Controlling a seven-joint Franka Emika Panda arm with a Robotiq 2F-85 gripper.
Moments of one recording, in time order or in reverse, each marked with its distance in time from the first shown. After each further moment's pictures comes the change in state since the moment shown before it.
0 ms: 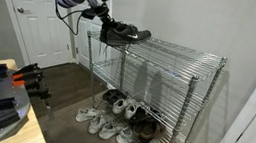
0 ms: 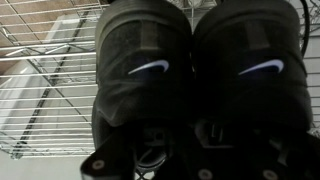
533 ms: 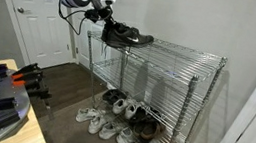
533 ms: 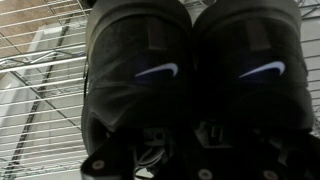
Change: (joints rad) arm -0.382 -0.052 0.348 0.023 -0.005 0.050 -0.025
